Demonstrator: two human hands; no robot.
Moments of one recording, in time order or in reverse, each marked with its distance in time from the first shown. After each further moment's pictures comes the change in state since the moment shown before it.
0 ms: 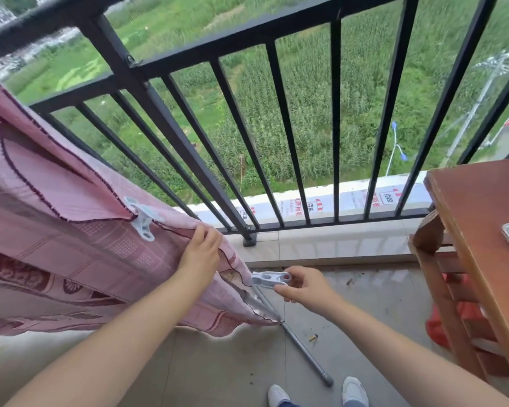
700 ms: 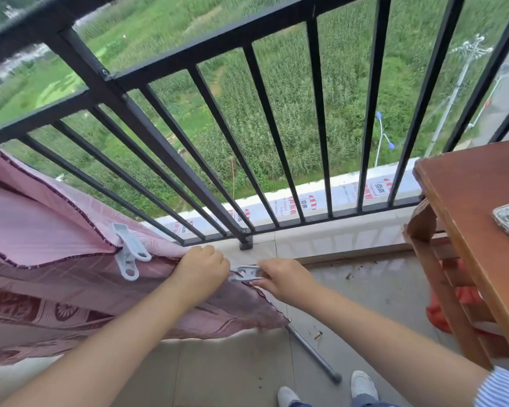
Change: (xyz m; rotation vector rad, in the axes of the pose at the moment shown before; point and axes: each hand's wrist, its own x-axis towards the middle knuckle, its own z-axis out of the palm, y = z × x) left_hand 0.003 -0.017 -0.005 -0.266 0.604 0.230; right_hand 0.025 -0.029 0.010 -0.612 0.098 -0.377
